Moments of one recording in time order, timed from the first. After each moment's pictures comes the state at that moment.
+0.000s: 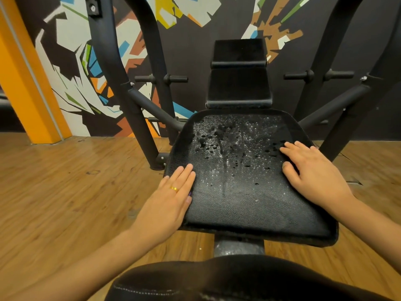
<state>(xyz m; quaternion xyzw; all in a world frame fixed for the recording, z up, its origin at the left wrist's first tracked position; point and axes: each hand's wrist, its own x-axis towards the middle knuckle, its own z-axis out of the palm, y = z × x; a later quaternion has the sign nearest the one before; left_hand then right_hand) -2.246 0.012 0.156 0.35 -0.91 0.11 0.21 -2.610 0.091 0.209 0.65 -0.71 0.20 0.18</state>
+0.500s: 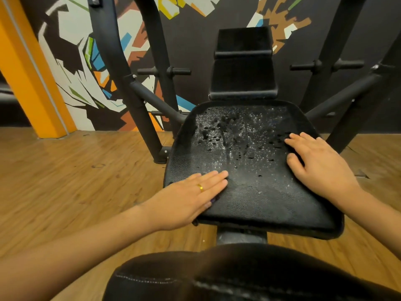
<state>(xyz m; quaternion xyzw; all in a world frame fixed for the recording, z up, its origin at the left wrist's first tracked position) -2.265 0.012 0.177 0.16 -0.98 0.12 0.07 -2.605 0.093 0.211 0.64 -0.71 0.21 0.18</state>
